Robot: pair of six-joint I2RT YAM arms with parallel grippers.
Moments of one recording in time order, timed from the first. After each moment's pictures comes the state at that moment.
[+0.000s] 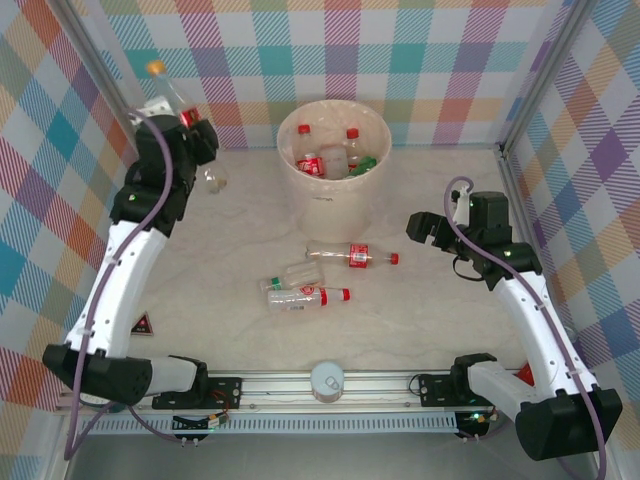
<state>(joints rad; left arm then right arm) -0.23 1.30 1.59 -0.50 -0.34 -0.43 0.14 1.00 0.98 -0.69 -0.24 0.39</state>
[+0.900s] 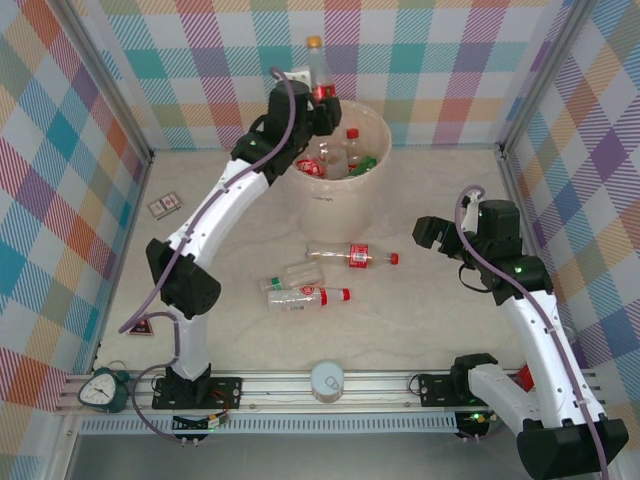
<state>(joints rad) -0.58 2.00 2.20 -0.50 -0.19 -0.39 0.14 0.89 0.98 -0.74 -0.20 0.42</state>
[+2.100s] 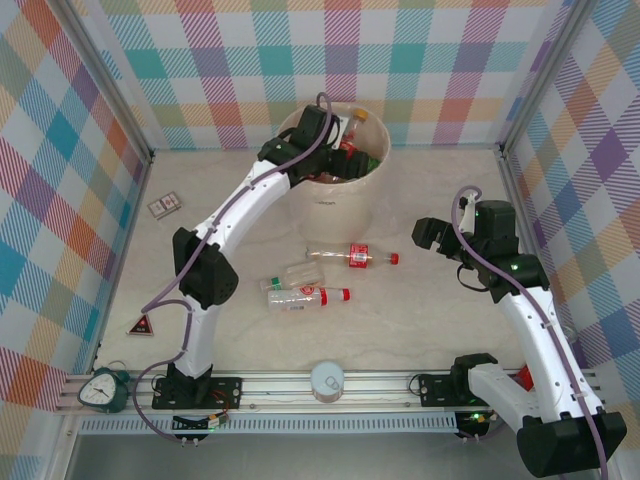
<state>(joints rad) -0.60 2.11 2.25 -0.78 0.05 -0.21 0.14 0.91 0.96 -0.73 -0.19 0.42</state>
